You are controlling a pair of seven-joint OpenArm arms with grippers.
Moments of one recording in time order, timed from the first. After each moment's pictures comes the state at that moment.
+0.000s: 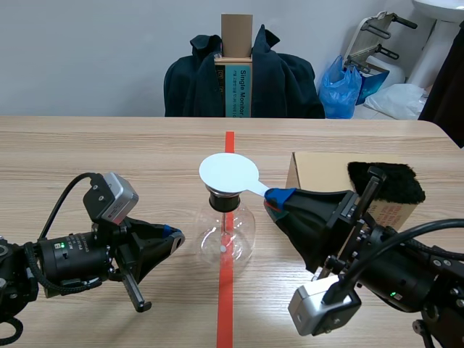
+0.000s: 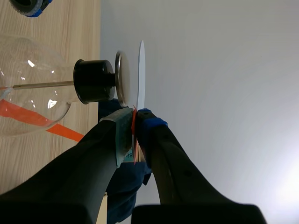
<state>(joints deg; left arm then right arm) 1.8 -29.4 27.4 70.6 -10.9 -35.0 -17.4 -14.7 17.3 -6.5 79.3 -68.3 -25.6 57.9</state>
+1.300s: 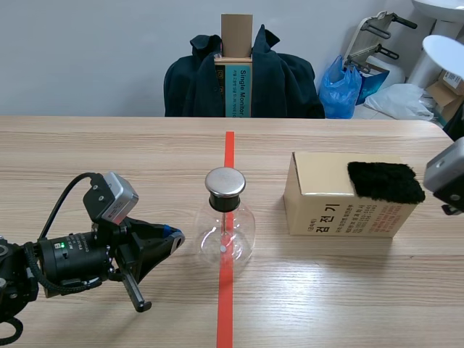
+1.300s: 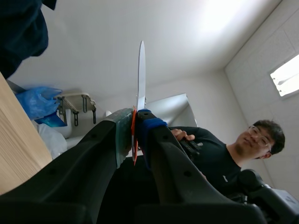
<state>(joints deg) 1.8 -29.4 27.4 70.6 -10.9 -35.0 -17.4 -26.8 19.5 14.5 96.6 -51.4 -26.9 28.8</state>
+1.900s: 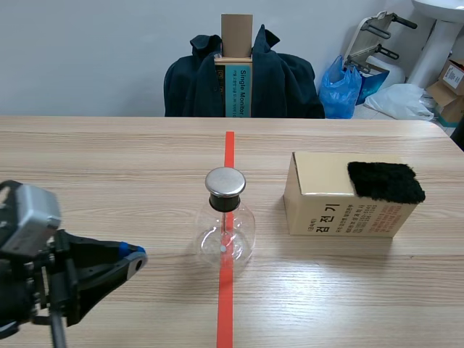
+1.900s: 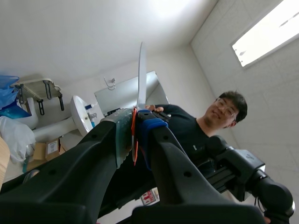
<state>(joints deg) 24.1 -42.4 15.6 93.0 -11.2 -35.4 -23.3 -28.4 19.5 18.6 96.8 -43.9 -34.7 29.2</state>
